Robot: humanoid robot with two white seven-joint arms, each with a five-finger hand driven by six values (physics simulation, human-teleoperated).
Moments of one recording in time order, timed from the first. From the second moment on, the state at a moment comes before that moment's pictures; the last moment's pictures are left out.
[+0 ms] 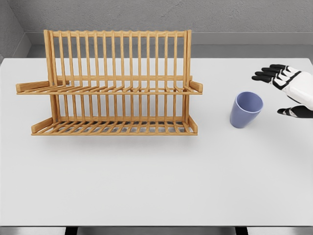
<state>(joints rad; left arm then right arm) 0.02 0.00 -0.13 -0.06 0.11 0.06 -0.17 -0.12 -1.05 0.18 -1.65 0.33 -0.61 0.08</state>
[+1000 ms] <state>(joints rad) 0.02 0.00 -0.13 -0.06 0.11 0.06 -0.17 -0.69 -0.91 0.66 -1.38 0.33 -0.61 0.61</state>
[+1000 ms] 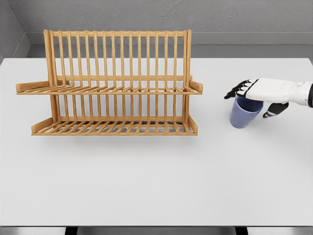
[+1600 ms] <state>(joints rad) 0.02 0.00 -0.13 -0.06 0.11 0.06 -0.17 -0.69 -0.90 0.67 -1.37 0.33 -0.61 0.61</state>
